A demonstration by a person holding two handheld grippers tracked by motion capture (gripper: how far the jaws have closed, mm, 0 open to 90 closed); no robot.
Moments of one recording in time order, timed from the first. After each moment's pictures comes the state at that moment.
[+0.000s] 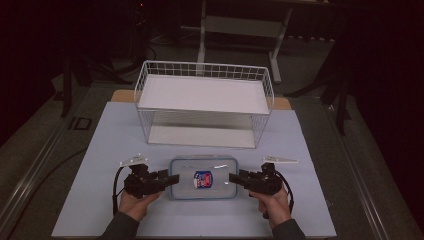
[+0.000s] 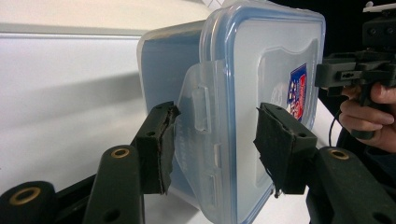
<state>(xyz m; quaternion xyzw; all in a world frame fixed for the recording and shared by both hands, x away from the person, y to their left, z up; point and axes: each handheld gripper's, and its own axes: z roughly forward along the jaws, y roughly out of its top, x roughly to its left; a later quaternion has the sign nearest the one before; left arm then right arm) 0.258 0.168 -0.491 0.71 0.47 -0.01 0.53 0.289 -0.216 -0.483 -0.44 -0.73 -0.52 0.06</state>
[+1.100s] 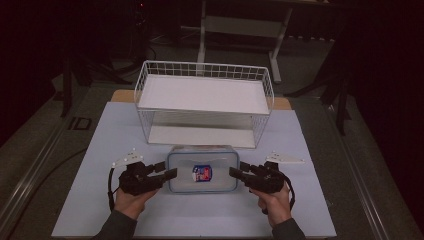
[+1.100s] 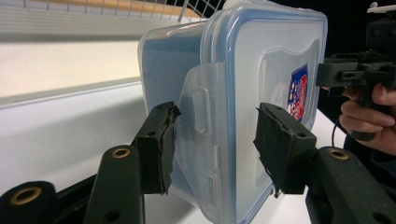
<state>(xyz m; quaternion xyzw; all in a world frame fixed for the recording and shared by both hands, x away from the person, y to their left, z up) 0.251 0.170 -0.462 0.71 0.44 0.05 0.55 0.282 -0.213 -0.459 -0.39 -0.72 -0.57 0.00</state>
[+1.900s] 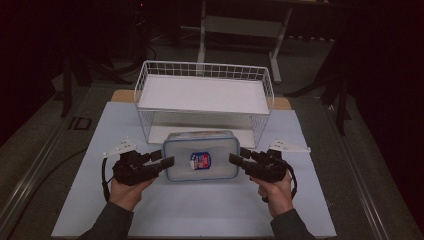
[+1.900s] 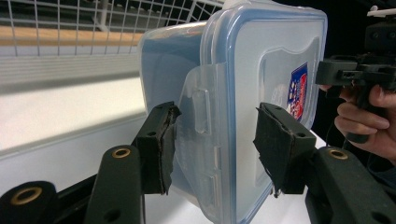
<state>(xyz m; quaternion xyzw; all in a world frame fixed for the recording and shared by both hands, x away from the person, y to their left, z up) 0.259 0.178 -0.426 0.70 0.42 0.07 0.58 0.292 -0.206 -0.418 -0.36 -0.72 -0.59 -0.03</state>
